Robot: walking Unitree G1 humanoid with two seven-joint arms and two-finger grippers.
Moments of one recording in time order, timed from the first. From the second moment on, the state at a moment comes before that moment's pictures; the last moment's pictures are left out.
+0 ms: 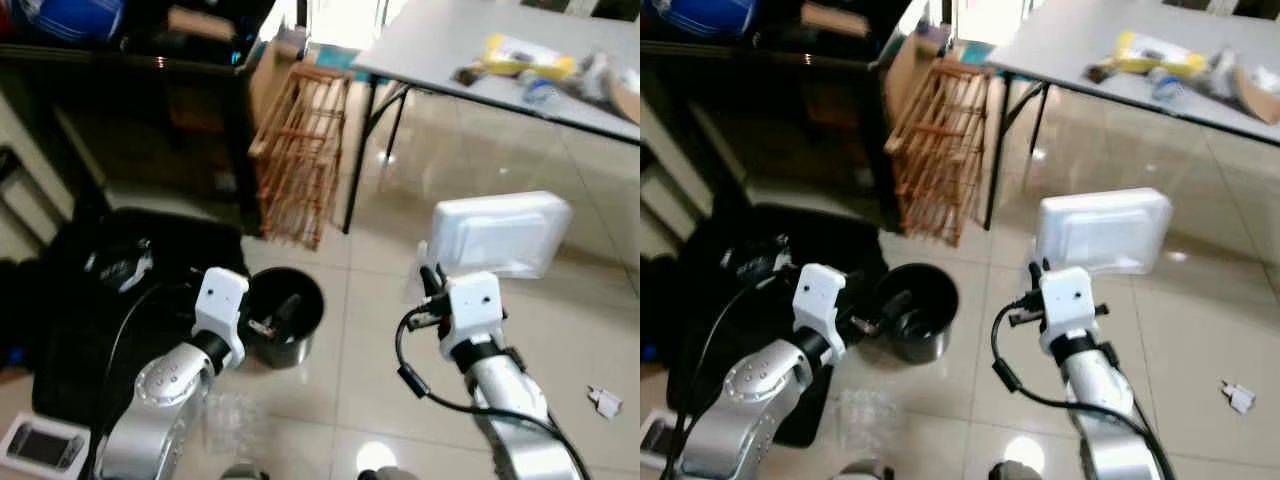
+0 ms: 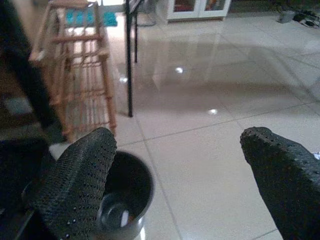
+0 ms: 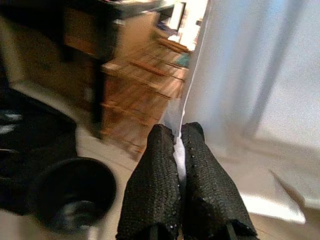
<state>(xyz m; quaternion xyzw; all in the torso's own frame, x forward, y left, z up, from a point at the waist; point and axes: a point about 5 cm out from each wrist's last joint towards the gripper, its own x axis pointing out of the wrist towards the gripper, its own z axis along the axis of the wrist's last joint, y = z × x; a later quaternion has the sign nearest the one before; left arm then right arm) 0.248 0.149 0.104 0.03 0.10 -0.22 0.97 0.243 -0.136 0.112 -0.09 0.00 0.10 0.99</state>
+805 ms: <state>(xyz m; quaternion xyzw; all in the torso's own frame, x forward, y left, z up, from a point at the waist) 0.250 0.143 0.105 0.04 0.08 -0.23 0.97 0.245 -0.136 0.115 -0.10 -0.01 0.11 0.99</state>
